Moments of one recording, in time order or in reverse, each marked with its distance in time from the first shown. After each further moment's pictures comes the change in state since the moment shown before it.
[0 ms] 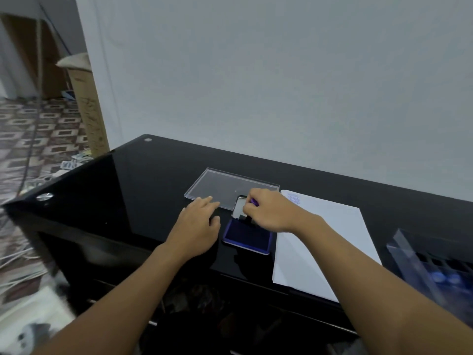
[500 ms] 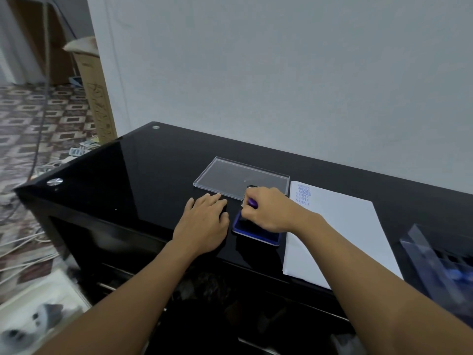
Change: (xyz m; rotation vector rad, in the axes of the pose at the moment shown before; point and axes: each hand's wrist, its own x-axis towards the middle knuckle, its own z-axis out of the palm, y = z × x) left_hand -0.008 -0.010 0.012 0.202 -0.011 0.017; right_hand 0.012 -0.004 0.028 -0.101 -0.036 -0.097
